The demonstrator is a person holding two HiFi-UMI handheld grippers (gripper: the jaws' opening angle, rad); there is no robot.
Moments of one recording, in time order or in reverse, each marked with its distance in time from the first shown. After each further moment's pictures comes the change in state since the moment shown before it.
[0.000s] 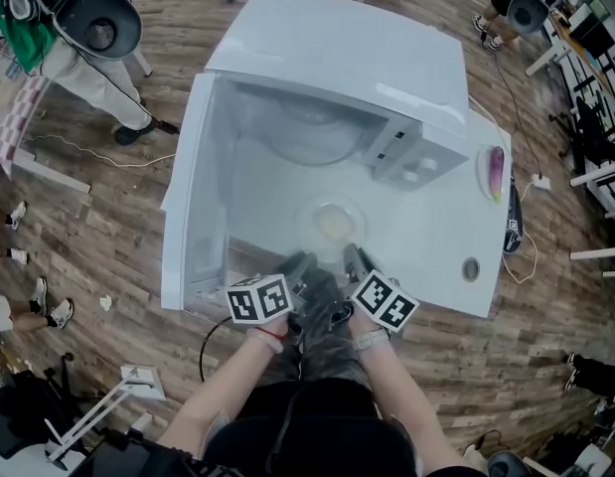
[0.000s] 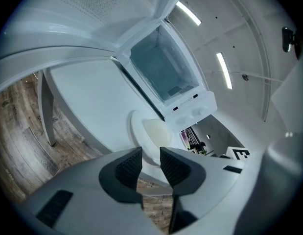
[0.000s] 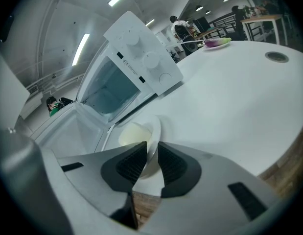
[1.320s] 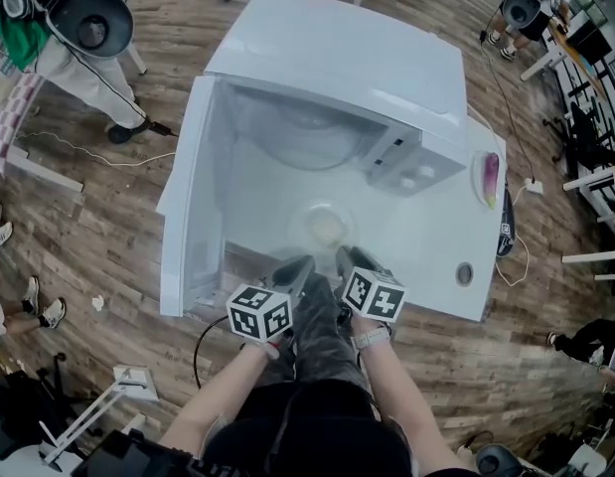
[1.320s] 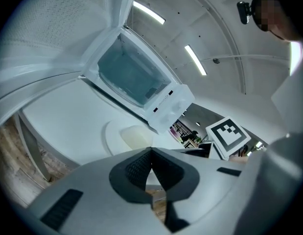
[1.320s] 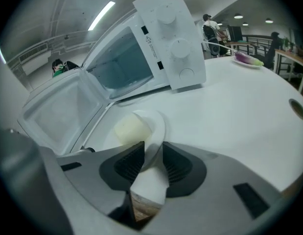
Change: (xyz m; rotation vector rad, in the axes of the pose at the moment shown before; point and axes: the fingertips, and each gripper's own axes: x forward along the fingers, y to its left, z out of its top) left arm -0.005 -0.033 0.006 0.319 -0.059 -0.107; right arm 0.012 0.004 -0.004 -0.340 0.172 -0.062
